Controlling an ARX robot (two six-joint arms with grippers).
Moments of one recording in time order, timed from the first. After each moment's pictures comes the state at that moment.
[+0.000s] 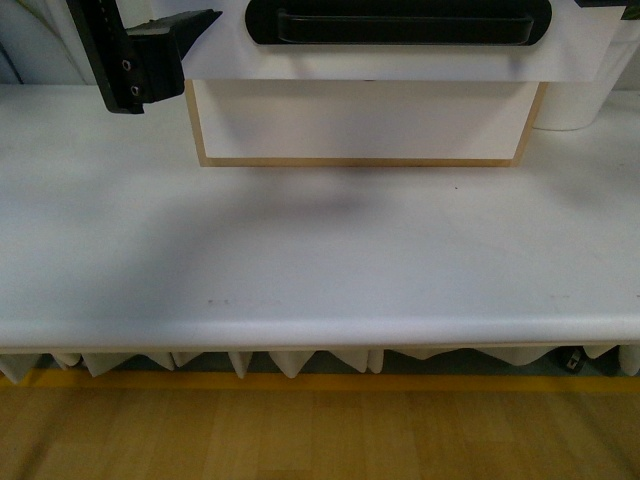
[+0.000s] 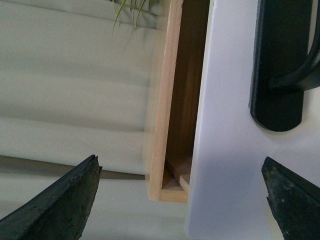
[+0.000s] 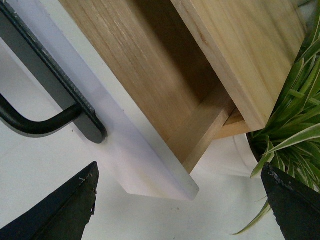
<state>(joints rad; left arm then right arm) -0.26 1.58 0.82 0.80 0.21 1.47 0.12 1.60 1.37 -0.29 -0.18 -0.92</state>
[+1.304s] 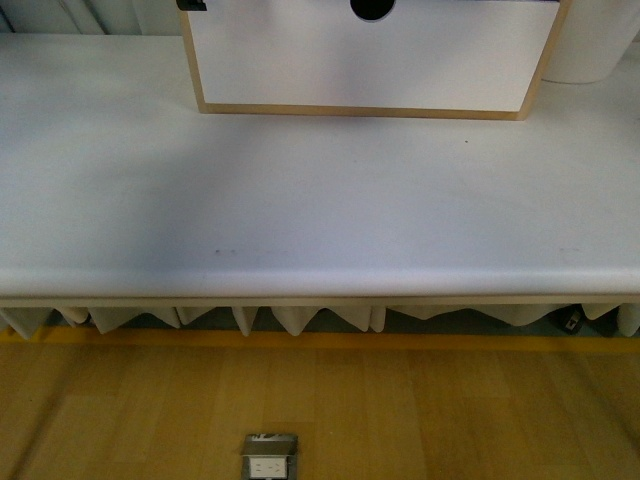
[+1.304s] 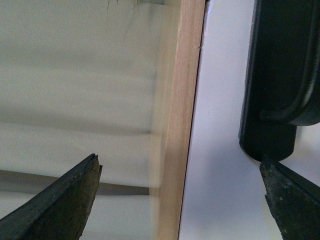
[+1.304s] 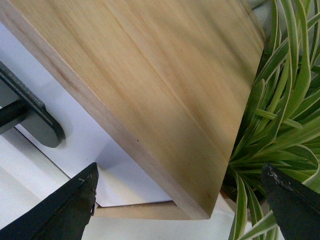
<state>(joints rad) -0.25 1.90 1.20 0.78 0.19 1.50 0.10 1.89 1.58 -0.08 -0.11 -0.82</state>
